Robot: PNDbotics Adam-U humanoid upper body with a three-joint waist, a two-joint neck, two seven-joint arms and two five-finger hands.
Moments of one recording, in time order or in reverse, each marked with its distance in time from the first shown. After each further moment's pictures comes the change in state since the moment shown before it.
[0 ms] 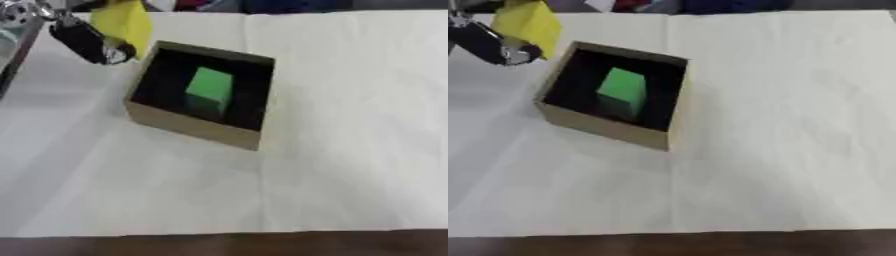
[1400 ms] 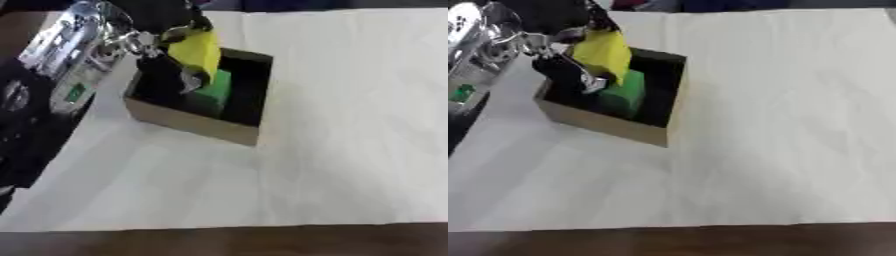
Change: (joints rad) left arm -0.005 -0.173 -0.128 0.103 -0.125 -0.010 -0.019; right arm -0.001 0.009 -0.006 0.000 -0.019 0.005 -0.023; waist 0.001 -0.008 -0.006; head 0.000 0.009
